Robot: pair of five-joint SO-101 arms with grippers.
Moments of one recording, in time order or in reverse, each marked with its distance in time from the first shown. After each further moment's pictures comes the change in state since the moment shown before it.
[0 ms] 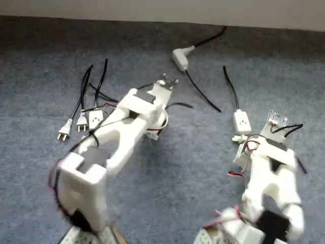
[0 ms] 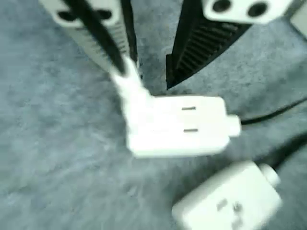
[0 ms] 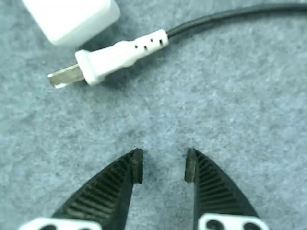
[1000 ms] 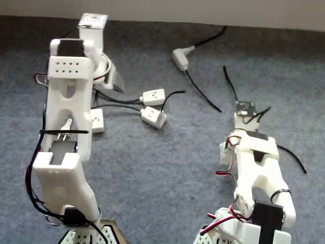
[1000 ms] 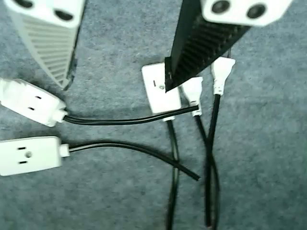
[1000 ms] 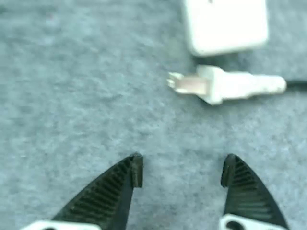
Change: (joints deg) left arm -24.5 0.7 -43.6 32.8 -0.4; right arm -14.5 0.9 -4.0 1.5 12.5
